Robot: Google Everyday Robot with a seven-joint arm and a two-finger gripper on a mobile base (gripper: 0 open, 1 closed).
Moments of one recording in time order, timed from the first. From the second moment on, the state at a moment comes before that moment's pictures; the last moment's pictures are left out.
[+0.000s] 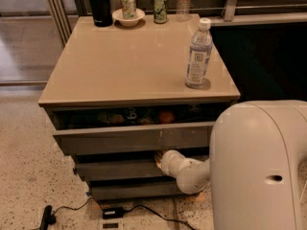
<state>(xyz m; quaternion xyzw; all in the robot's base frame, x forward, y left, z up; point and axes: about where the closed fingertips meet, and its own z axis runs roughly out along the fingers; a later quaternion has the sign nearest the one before) 0.607 -0.026 0.449 -0.60 0.65 -0.07 0.46</state>
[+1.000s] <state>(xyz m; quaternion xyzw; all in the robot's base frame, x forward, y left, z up) 0.601 -0.034 0.451 -0.62 0.66 -0.06 0.42</state>
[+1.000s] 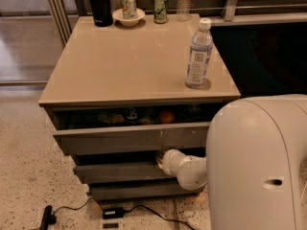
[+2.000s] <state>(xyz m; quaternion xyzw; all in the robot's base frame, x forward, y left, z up) 0.589 -0.041 0.450 -0.65 0.67 -0.05 0.36</state>
